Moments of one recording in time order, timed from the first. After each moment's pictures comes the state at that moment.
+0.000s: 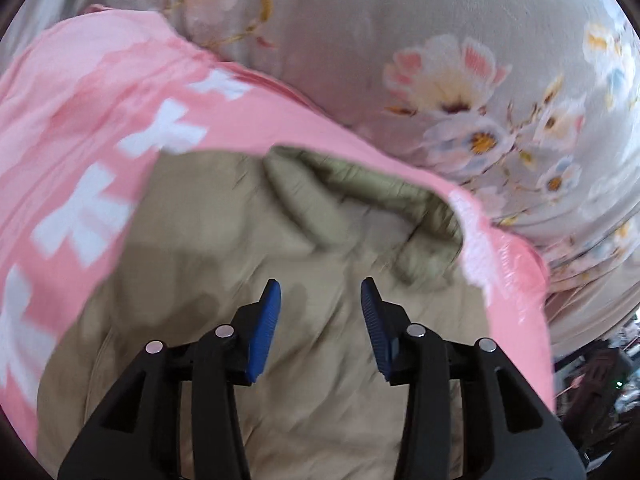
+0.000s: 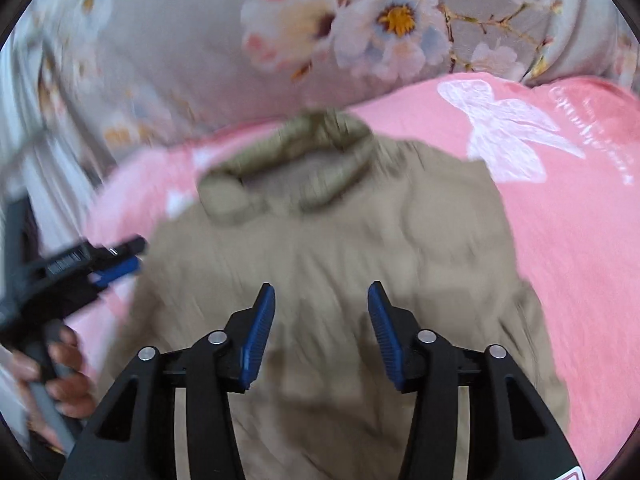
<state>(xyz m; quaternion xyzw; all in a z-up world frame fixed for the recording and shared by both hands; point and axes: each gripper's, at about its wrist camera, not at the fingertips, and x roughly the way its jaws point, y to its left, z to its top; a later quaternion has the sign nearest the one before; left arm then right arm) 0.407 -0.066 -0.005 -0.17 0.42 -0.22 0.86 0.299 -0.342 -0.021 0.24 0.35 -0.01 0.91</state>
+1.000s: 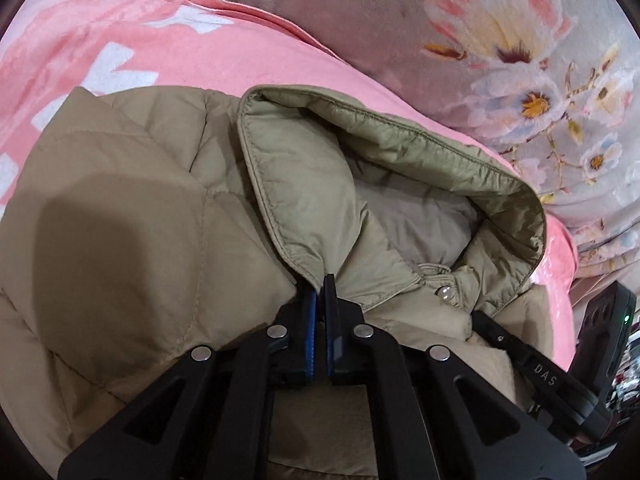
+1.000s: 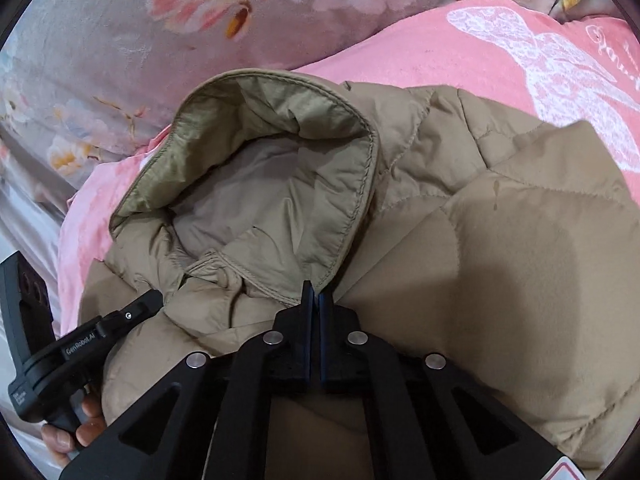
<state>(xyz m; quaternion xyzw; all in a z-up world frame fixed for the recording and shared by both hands) 0.478 -0.112 -0.100 -0.13 0.46 -0.21 0.85 0.419 -0.355 -0.107 0.26 0.41 -0.03 0.87</state>
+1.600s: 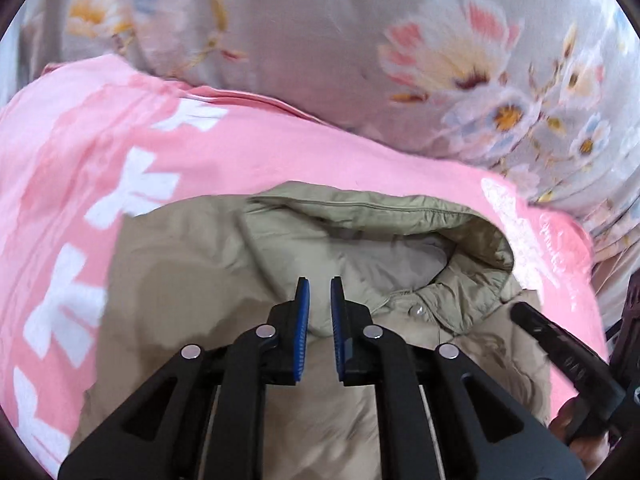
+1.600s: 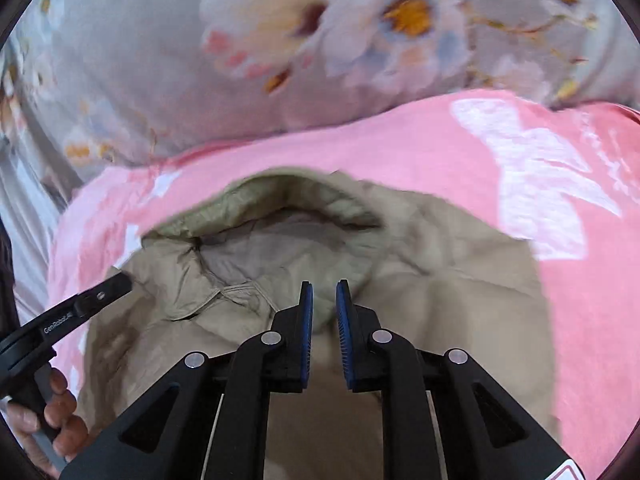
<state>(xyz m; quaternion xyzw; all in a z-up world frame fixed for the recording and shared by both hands) 0.461 -0.124 -0.032 -0.05 0.40 -0.19 0.89 0.406 -0.350 -0.052 0.17 0.38 -0.05 0.91</state>
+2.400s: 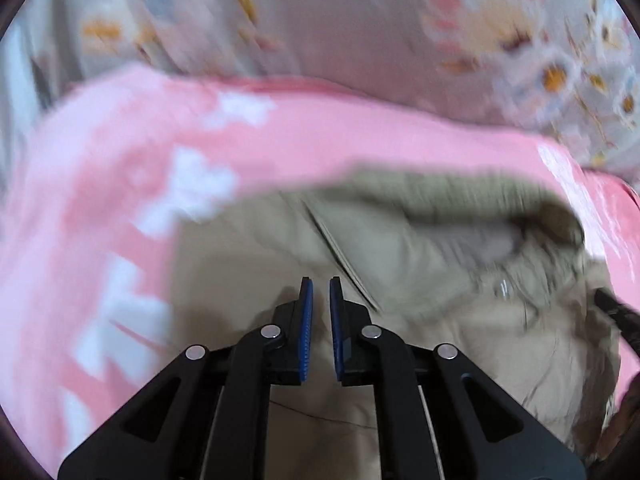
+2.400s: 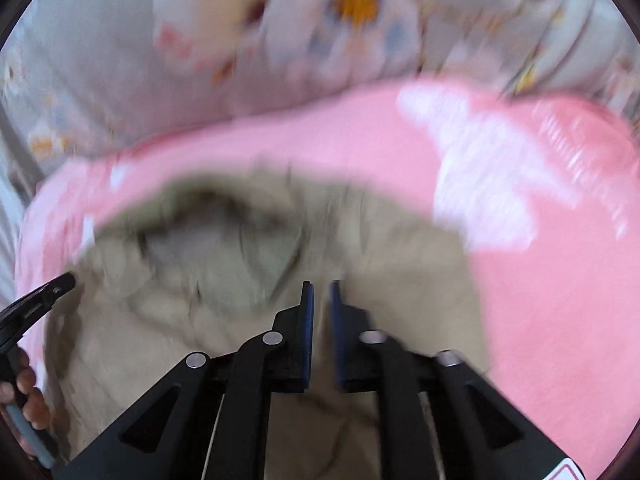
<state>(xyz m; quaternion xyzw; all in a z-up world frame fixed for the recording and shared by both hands) 0.466 -0.096 -0.026 0.03 0.39 -0.10 0.91 0.375 -0.385 -0.035 0.16 0.37 -0.12 0.91</state>
